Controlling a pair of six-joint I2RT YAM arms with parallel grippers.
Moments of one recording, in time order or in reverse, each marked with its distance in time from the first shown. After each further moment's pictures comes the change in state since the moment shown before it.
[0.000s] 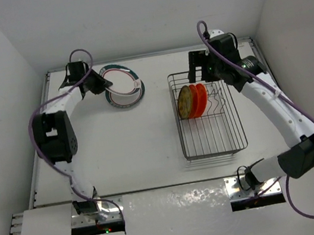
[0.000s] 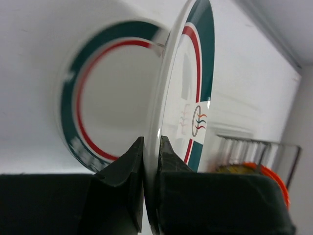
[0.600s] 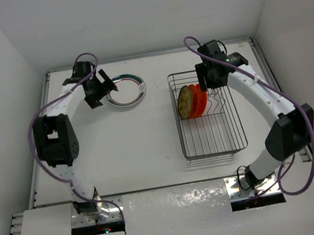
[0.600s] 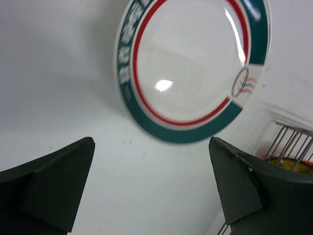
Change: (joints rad) left arm -0.031 0.091 0.139 -0.331 -0.203 0.065; right arm -0.039 0.141 -0.019 -0.161 0.218 -0.137
